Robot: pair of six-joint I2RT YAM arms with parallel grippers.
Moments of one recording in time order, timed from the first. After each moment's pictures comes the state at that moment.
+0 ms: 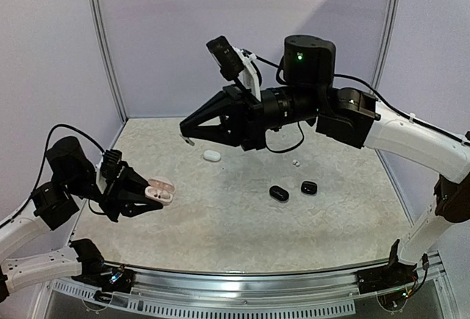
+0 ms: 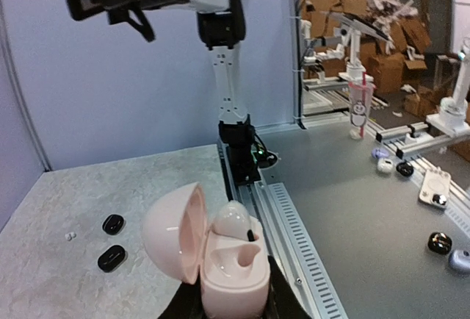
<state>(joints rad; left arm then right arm) -0.69 0.62 0.56 0.01 1.00 0.12 1.12 1.64 1.72 -0.09 -0.79 0.19</state>
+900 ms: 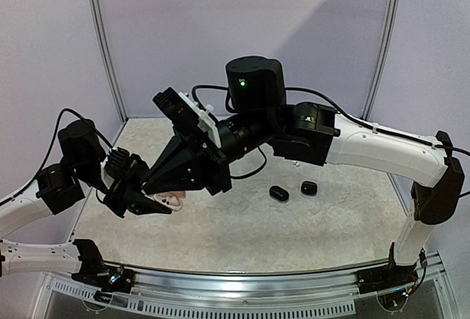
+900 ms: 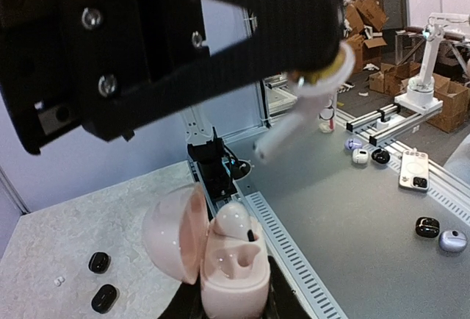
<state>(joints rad) -0.82 0.79 0.73 -0.04 1.06 0.28 1.27 1.84 1.88 -0.15 -0.95 -0.11</state>
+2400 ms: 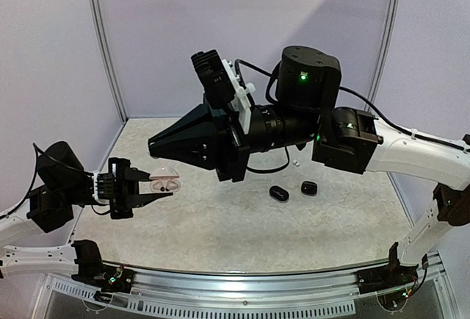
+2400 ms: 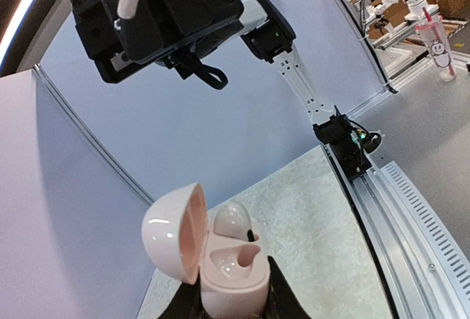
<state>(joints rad) -0.98 0.60 0.59 0.09 0.51 0.61 1.31 1.64 1.69 0.07 -0.60 -0.09</state>
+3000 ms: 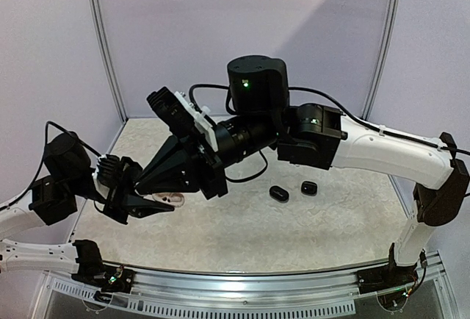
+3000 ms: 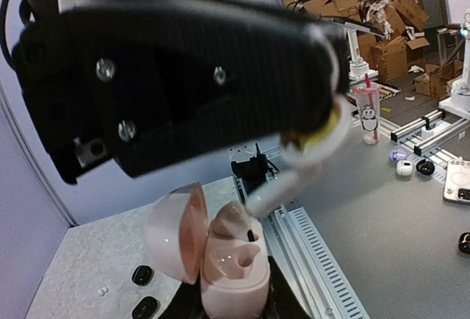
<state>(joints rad) -0.98 0.69 0.67 0.06 0.74 0.27 1.30 1.81 1.88 -0.16 -0.85 -0.11</state>
